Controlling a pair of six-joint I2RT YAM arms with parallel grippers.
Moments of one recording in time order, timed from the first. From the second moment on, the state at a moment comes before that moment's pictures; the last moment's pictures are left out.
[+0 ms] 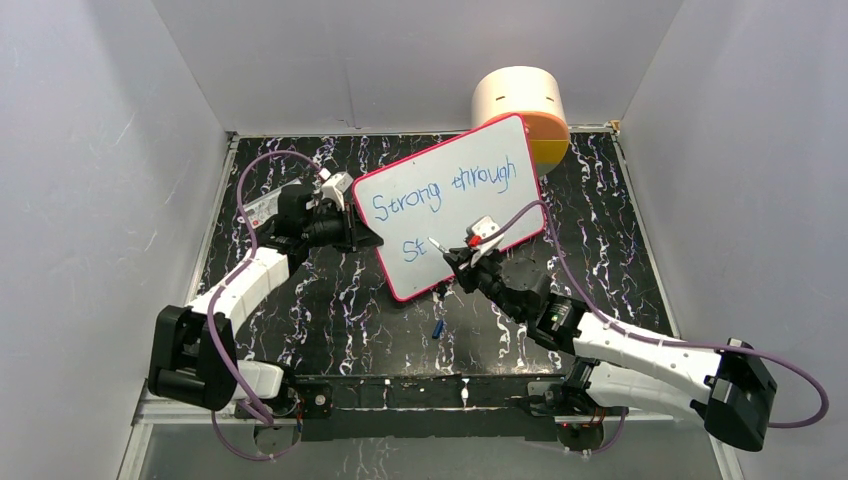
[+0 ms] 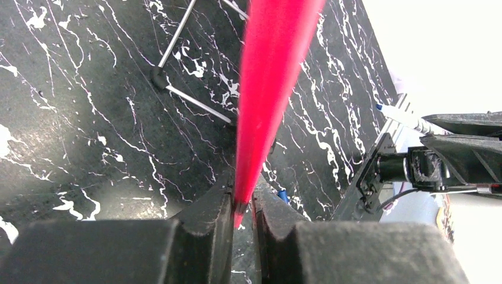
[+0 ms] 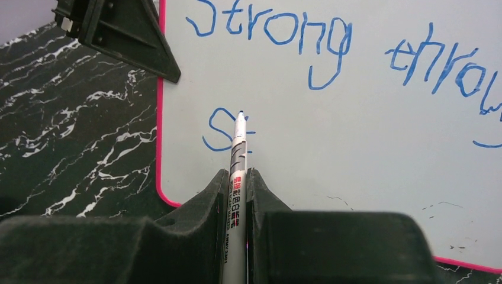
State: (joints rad) left arm -0.24 1.32 0.79 -0.06 0.72 -0.34; right arm 1.04 0.93 0.53 0.29 0.30 0.04
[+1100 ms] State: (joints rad) left arm -0.20 1.38 0.86 -0.17 0.79 -0.19; right arm 1.04 1.09 0.67 0.08 0.37 -0.06
